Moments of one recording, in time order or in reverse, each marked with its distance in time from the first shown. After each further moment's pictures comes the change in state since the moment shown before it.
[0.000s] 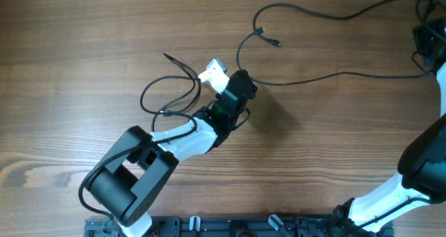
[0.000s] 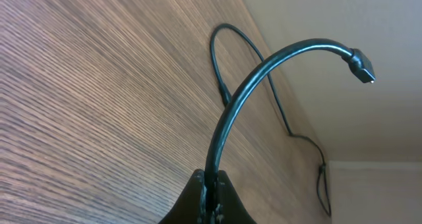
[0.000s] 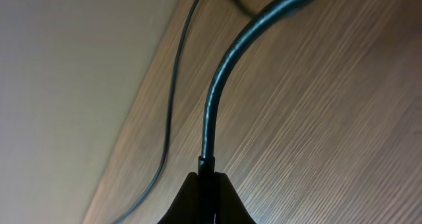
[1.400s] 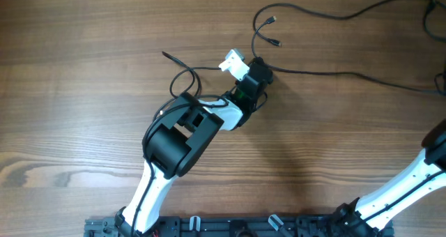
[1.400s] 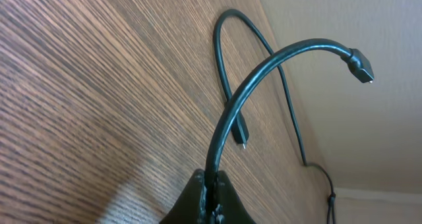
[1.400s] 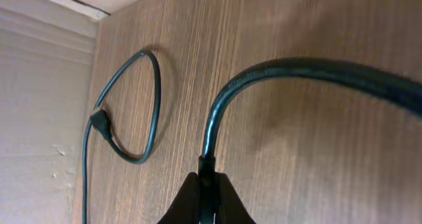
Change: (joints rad) left arm 0.002 0.447 0.347 0.146 -0.024 -0.046; right arm -0.234 0.339 -0.001 0.403 0.033 0.189
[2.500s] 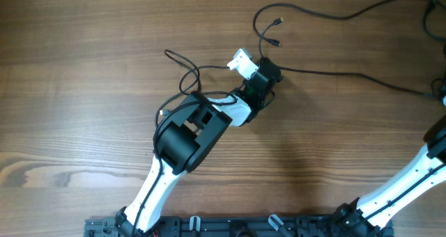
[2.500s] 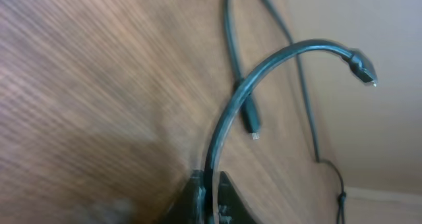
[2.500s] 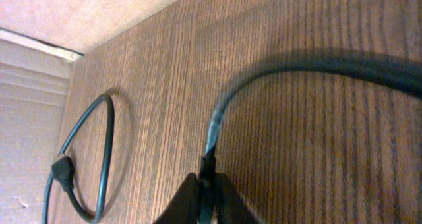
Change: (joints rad) left arm -0.024 0.092 0.130 -0.090 0.001 -0.044; right arm -0.020 0.111 0.000 0.174 0.105 0.025
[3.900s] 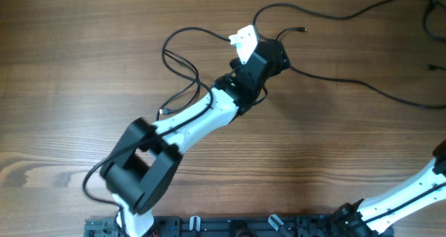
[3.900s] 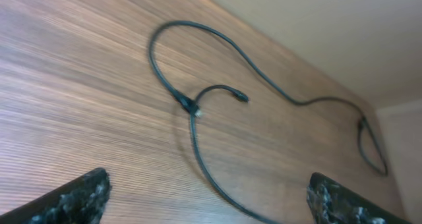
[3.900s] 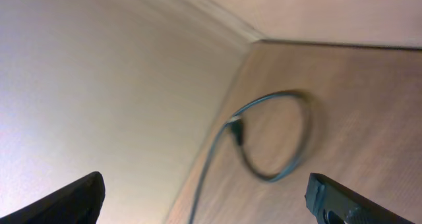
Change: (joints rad) left arm 0.002 -0.449 -0.018 -0.528 0.051 0.447; right arm -0.105 -0.169 0.009 0.131 -0.611 -0.114
